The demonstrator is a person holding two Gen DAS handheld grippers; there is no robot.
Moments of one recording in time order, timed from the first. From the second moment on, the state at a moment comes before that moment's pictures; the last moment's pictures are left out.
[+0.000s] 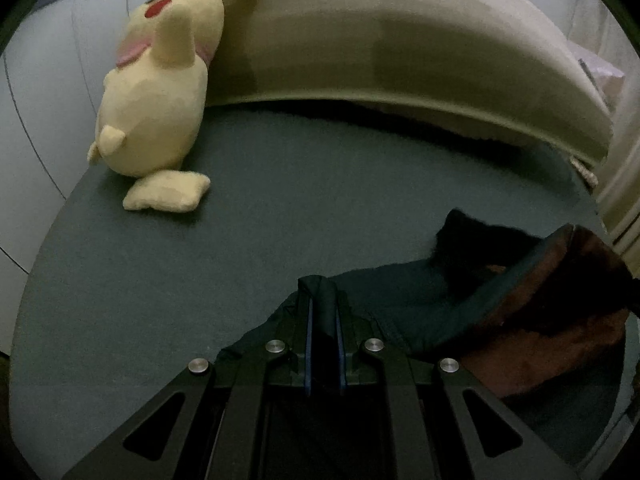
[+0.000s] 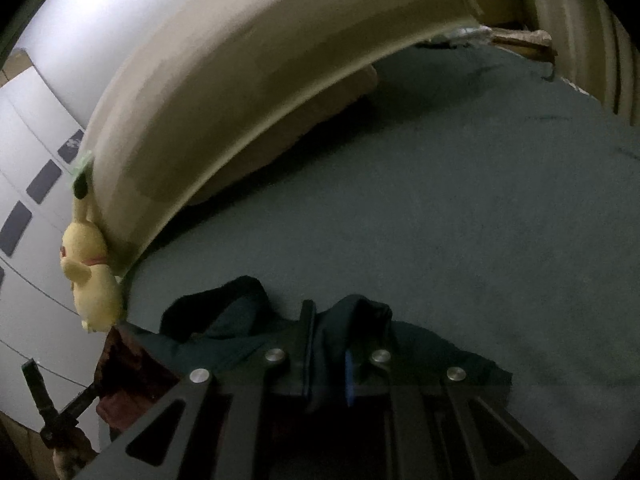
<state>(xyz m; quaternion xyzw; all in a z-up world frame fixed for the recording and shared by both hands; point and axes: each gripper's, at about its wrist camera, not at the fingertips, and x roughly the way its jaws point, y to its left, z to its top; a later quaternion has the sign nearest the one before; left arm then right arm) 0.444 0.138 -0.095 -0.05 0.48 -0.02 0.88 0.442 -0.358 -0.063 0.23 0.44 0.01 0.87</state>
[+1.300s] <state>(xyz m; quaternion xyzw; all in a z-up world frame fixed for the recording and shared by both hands) 0.464 0.188 -0.083 -0.20 0.41 -0.01 0.89 0.441 -0.418 -0.072 0.42 0.39 0.02 0.82</state>
